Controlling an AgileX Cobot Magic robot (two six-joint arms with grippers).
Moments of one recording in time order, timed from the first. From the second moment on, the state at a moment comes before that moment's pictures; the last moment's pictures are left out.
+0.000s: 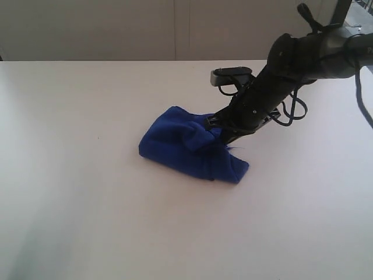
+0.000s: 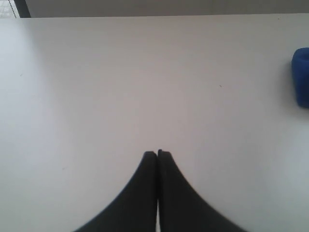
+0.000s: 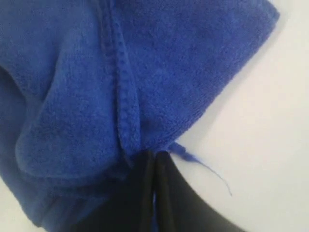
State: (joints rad) left arm -0.01 0.00 0.02 -0.18 0.36 0.15; right arm 0.18 2.05 -1.39 0.42 0.70 -0.38
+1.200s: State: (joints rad) left arm -0.01 0.00 0.02 -0.18 0.36 0.15; right arm 0.18 1.73 -1.02 0.44 0.52 -0.37
